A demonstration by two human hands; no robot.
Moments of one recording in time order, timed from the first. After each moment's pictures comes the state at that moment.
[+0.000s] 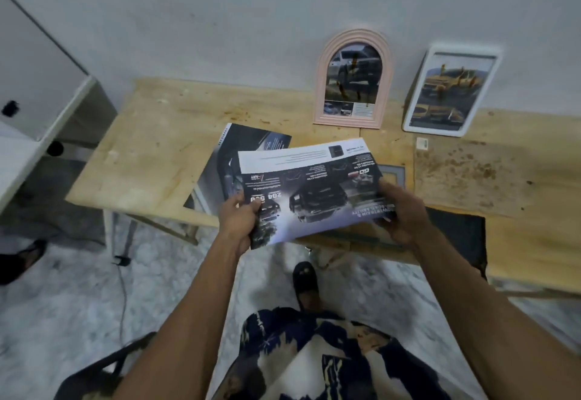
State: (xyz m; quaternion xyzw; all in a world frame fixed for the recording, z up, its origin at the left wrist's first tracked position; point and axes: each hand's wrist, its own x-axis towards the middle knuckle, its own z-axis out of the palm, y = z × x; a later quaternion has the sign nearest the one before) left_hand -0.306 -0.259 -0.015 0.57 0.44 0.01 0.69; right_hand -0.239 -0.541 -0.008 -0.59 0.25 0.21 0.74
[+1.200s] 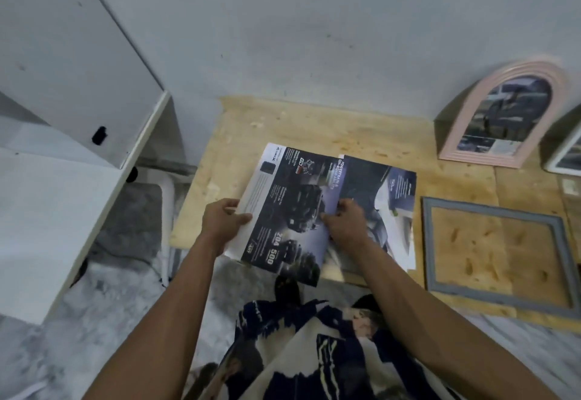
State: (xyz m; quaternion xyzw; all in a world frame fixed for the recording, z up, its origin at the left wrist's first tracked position) left_hand -0.253 0.147 -0.051 0.76 0.39 -0.09 0.51; right_hand -0.205 -0.104 -0.047 -0.81 0.15 0.21 0.52
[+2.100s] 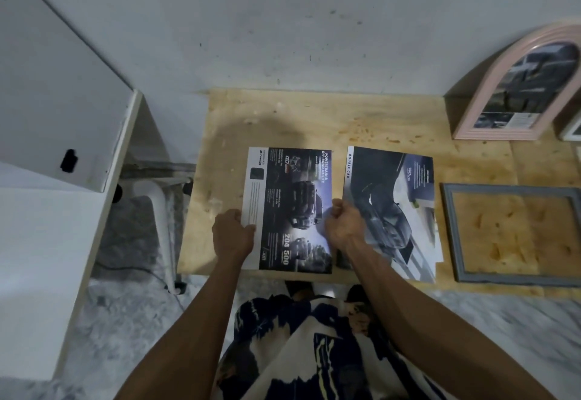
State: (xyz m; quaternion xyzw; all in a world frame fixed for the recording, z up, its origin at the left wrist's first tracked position) left_hand -0.227 0.174 -0.095 0.88 0.32 -0.11 0.34; right_hand -0.186 -0.042 -0.085 -0.84 0.25 0.22 0.42
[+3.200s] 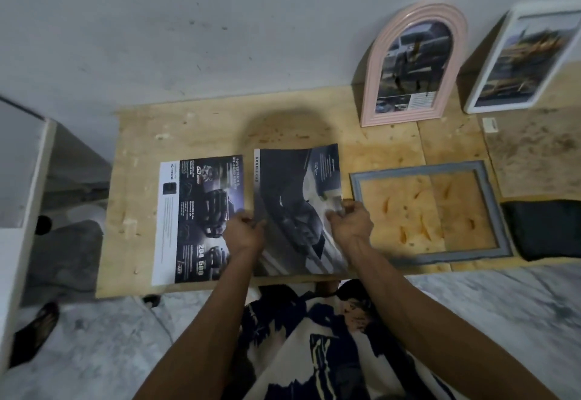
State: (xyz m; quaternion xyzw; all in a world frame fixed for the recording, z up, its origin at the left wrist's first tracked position) left_hand -0.195 -0.049 -0.082 0.84 0.37 -0.13 0.38; right_hand -0.187 -0.244 -0.070 -0.77 0.39 0.15 0.47
